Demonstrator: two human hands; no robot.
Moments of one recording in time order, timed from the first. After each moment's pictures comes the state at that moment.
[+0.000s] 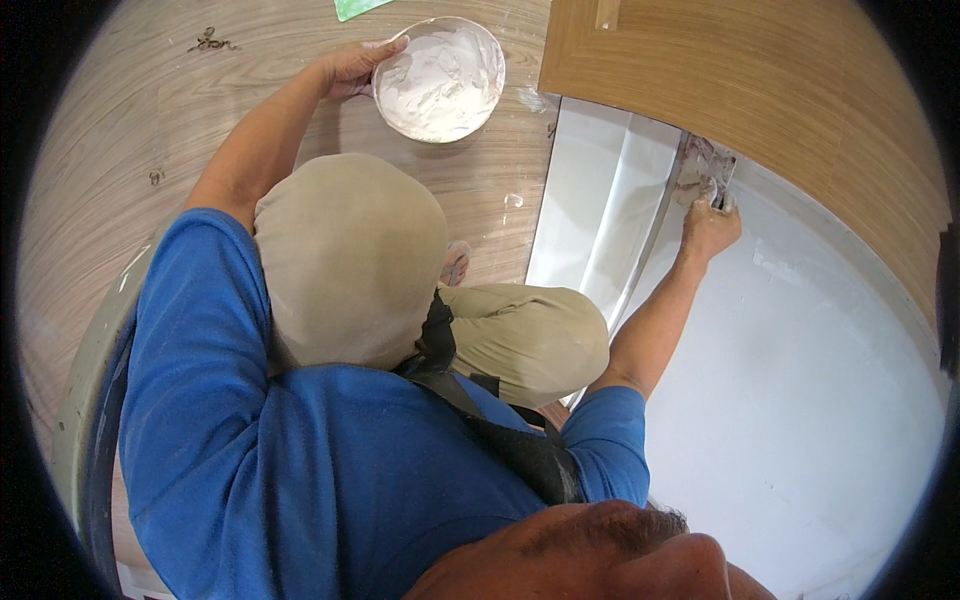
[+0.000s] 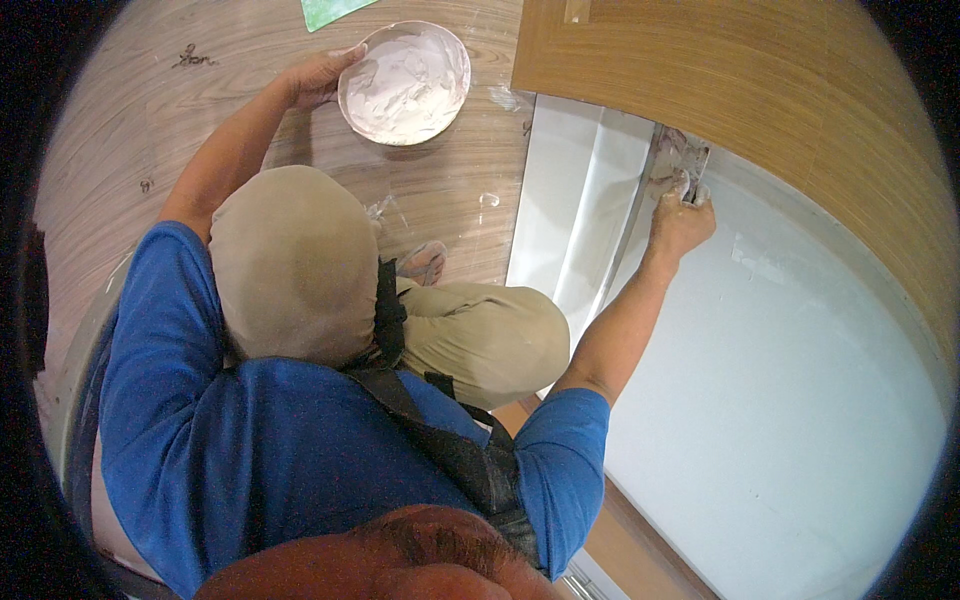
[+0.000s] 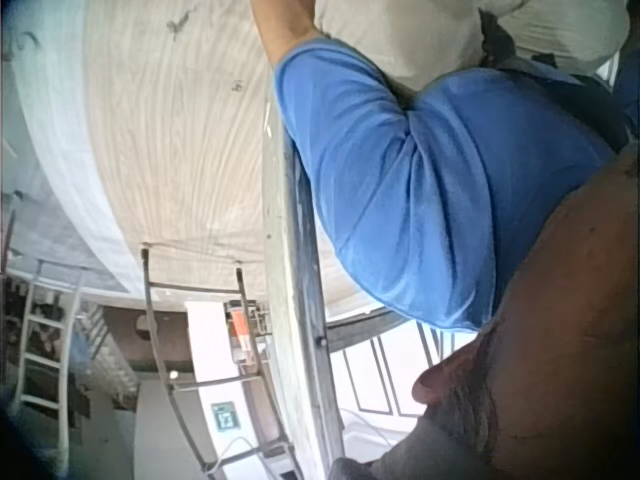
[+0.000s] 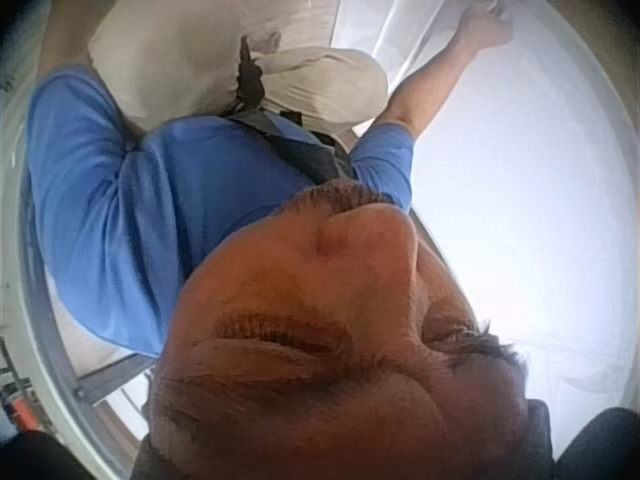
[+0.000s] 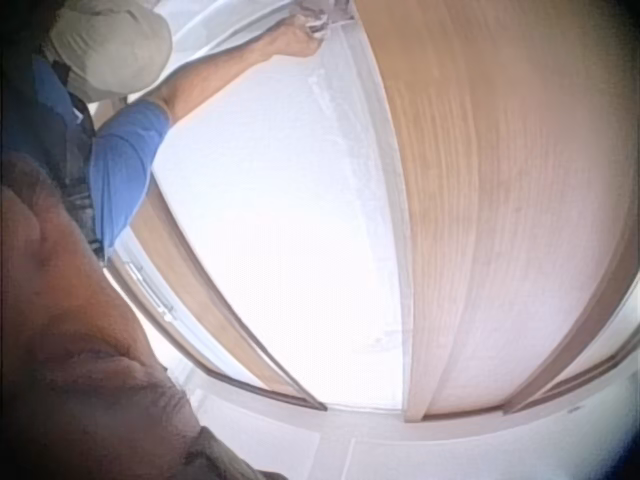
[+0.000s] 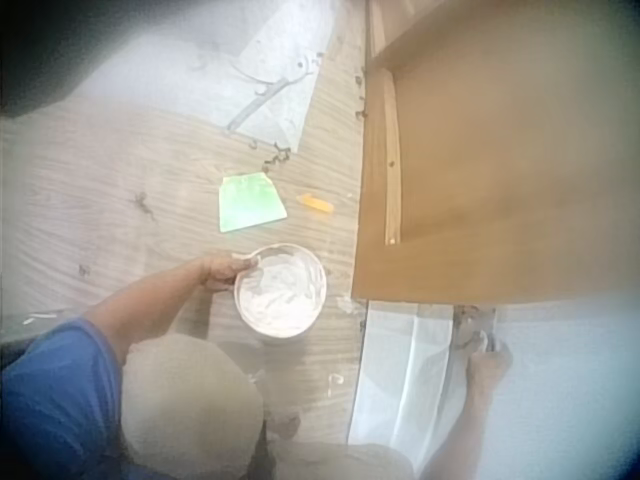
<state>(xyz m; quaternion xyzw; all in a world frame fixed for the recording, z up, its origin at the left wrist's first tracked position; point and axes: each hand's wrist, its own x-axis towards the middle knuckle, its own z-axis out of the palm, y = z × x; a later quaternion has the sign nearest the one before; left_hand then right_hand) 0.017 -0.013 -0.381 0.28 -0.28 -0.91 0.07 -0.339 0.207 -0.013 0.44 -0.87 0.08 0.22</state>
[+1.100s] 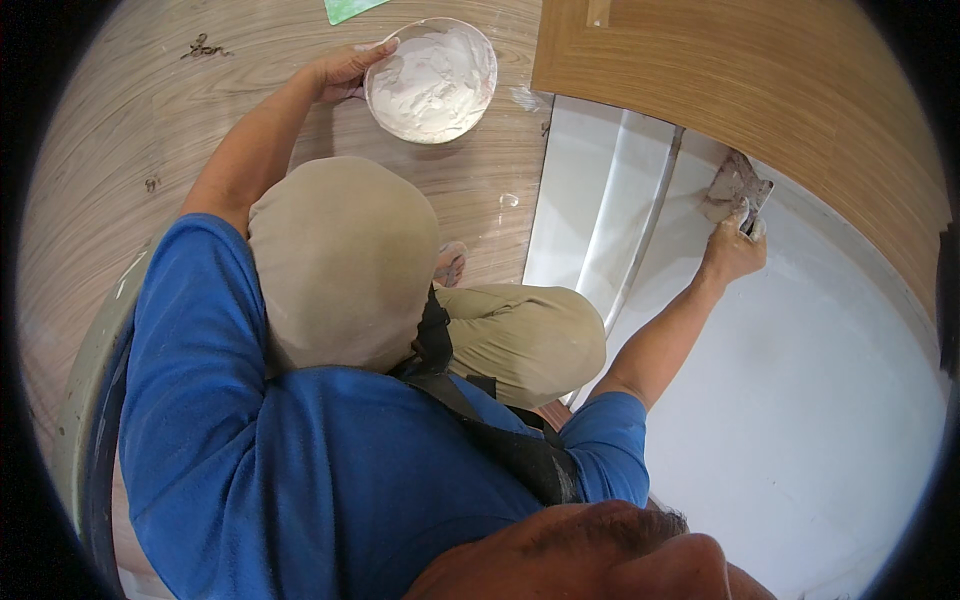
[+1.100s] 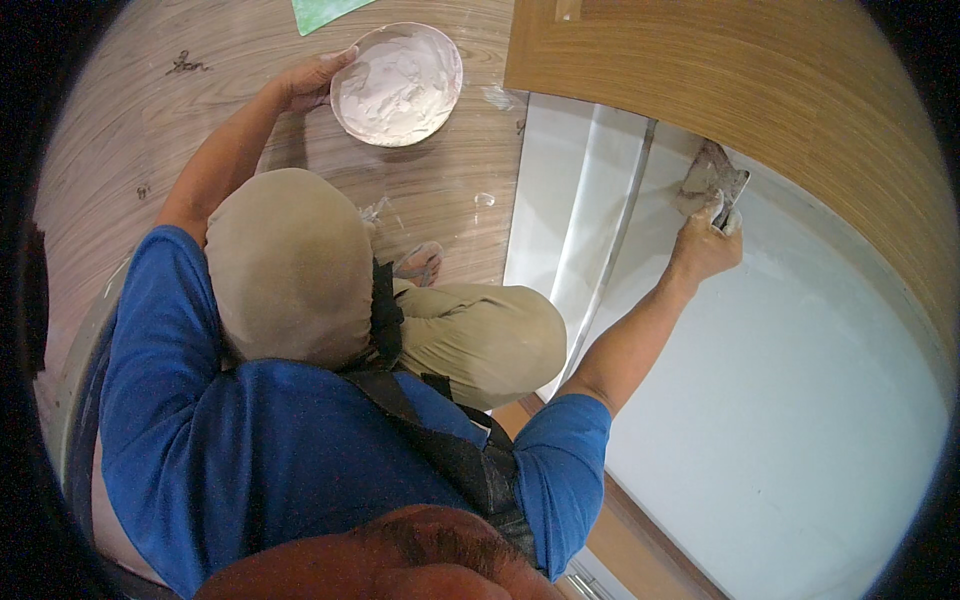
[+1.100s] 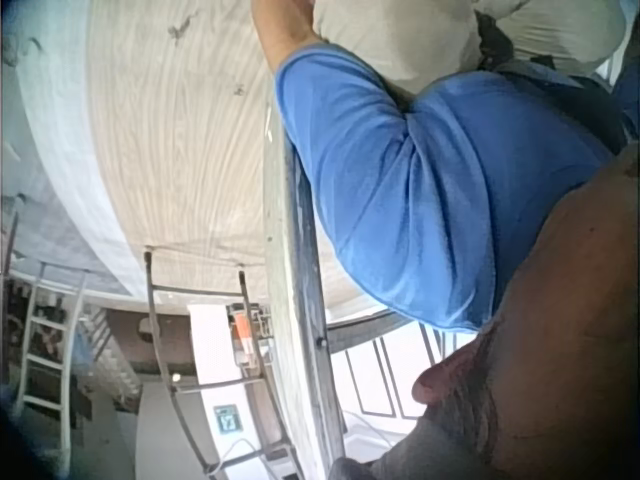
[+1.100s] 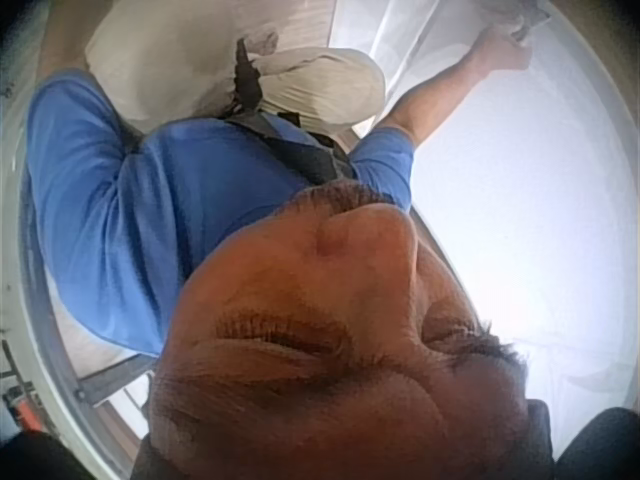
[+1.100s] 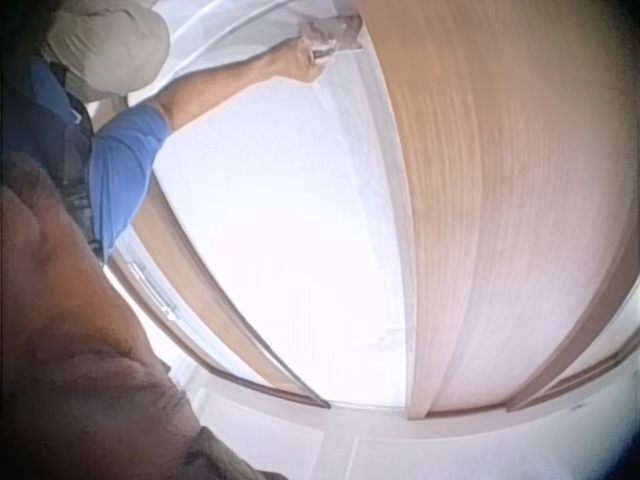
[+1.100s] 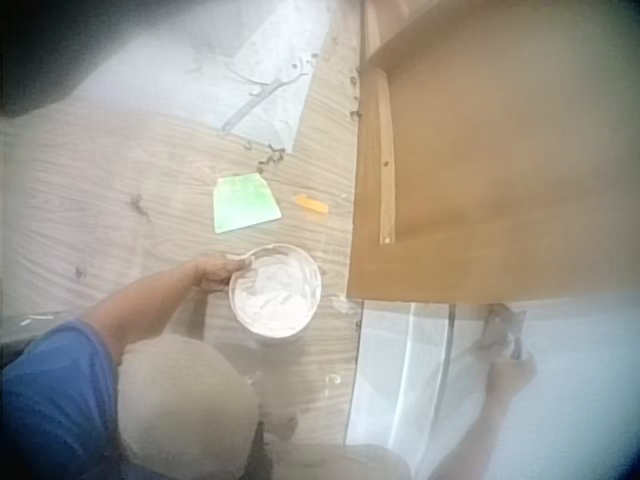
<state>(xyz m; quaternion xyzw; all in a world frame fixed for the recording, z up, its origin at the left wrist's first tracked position) 0.016 -0.013 -0.383 0.27 -0.30 -0.91 0.07 -0.338 0.217 0.030 0.46 -0.82 0.13 0.30</state>
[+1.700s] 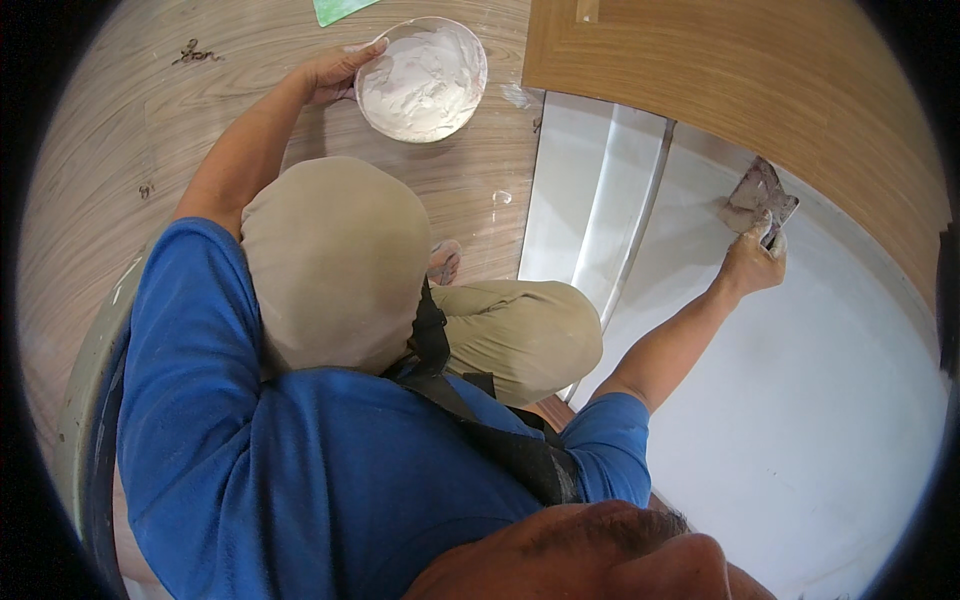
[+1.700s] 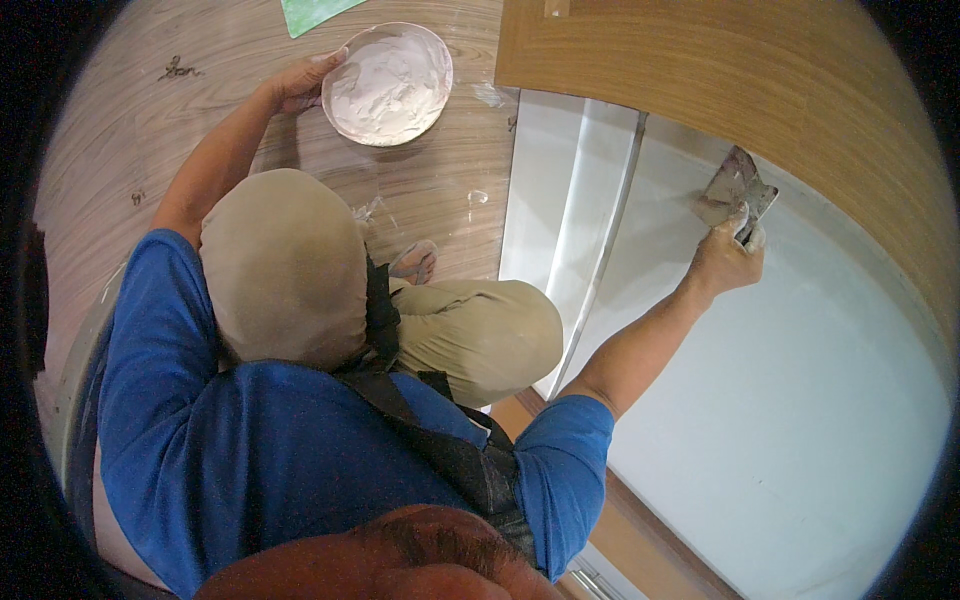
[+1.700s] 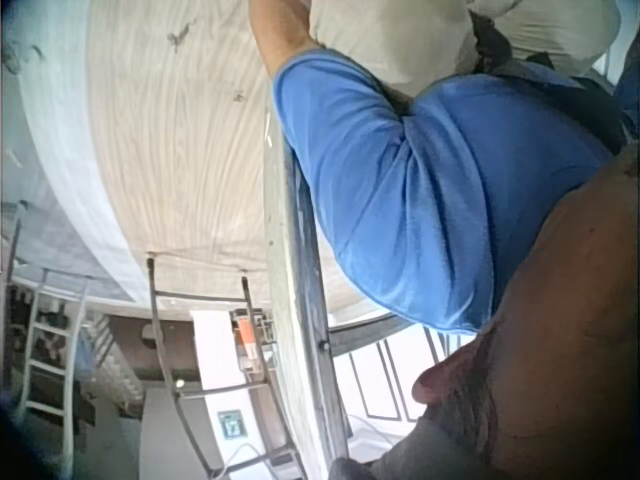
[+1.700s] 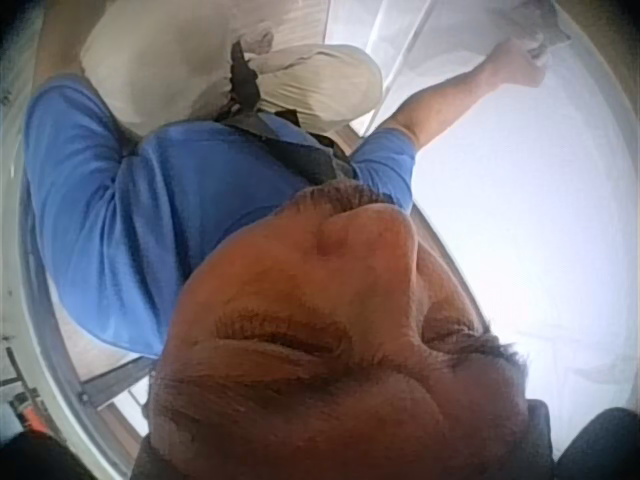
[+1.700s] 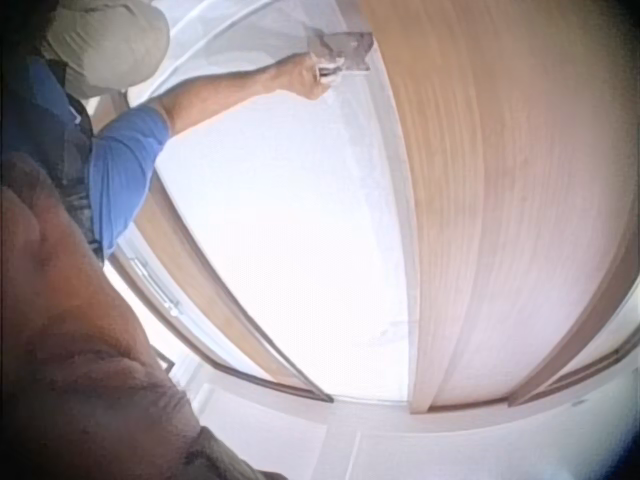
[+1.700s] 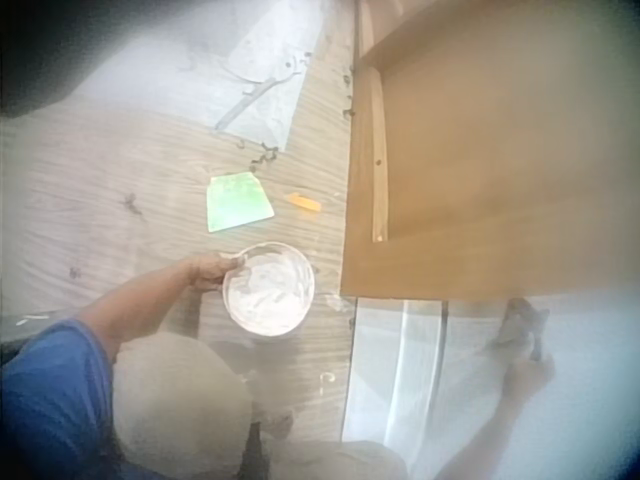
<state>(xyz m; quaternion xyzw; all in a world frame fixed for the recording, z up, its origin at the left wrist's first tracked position) 0.018 -0.012 -0.376 0.28 -0.28 -0.91 0.08 -0.335 0.218 0.071 0.42 -0.82 0.08 0.38</state>
